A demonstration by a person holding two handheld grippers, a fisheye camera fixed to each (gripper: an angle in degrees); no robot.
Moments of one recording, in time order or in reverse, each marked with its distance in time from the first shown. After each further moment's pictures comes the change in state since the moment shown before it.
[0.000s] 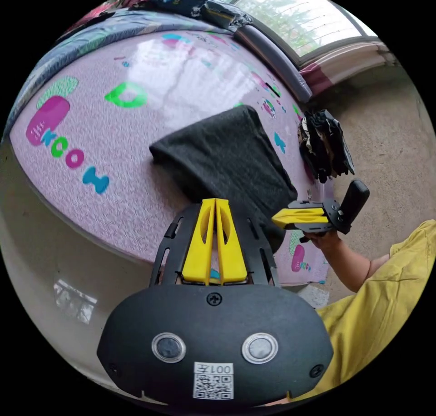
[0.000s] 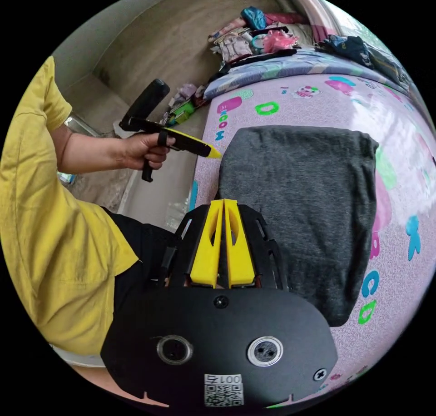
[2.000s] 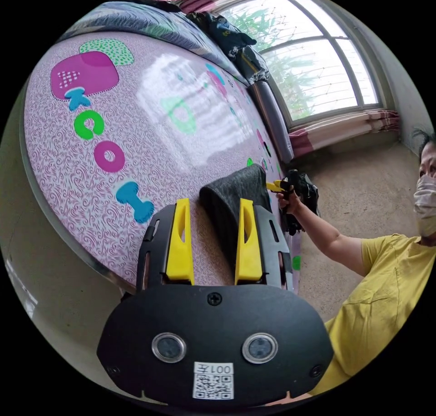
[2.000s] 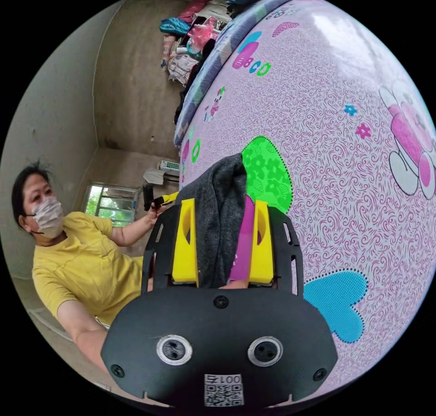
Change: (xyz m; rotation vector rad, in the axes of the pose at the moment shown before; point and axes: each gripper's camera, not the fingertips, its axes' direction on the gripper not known) left arm -0.170 -0.041 -0.019 0.310 0.281 -0.182; right arm 0.320 -0.164 -0.144 0.008 -0.429 0.387
